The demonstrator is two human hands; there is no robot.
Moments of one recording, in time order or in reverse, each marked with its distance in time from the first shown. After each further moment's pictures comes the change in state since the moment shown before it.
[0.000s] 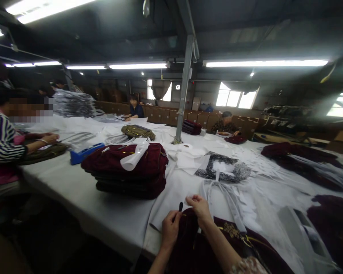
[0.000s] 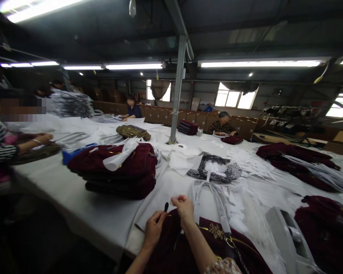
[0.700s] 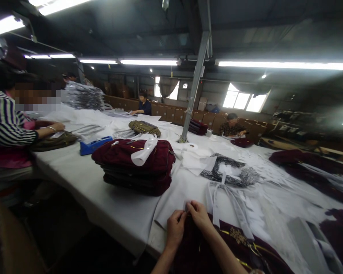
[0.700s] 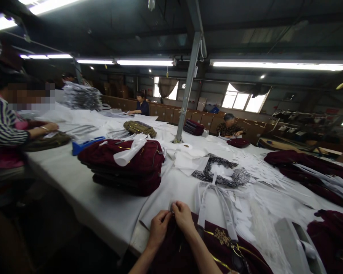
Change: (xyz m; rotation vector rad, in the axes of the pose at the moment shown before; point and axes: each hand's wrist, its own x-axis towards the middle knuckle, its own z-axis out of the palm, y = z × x) left_hand 0.000 -0.004 -0.001 -0.057 0.024 0.001; right_hand -0.003 0.018 0.010 -0.392 -0.285 -0.228
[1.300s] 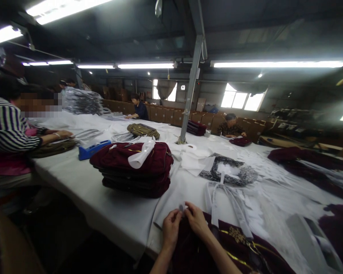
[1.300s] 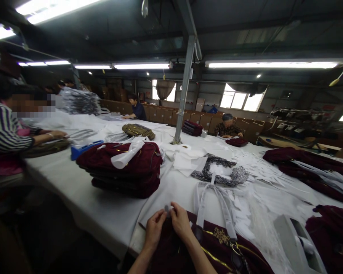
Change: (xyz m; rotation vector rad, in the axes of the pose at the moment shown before) left_hand 0.007 -0.012 -0.007 -0.188 0.082 -0.167; right_hand -0.011 0.008 0.003 -0.200 0.008 -0.116
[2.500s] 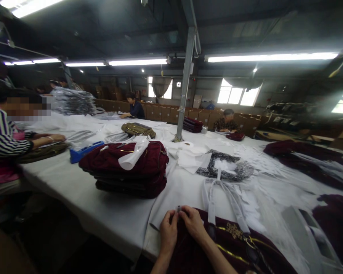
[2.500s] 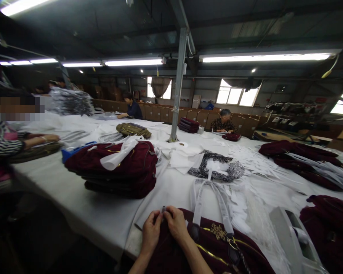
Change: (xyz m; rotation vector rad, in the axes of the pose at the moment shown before) left_hand -0.013 0.004 0.003 0.227 0.069 0.133; right_hand -0.011 0.000 0.003 0.045 0.003 -0.055
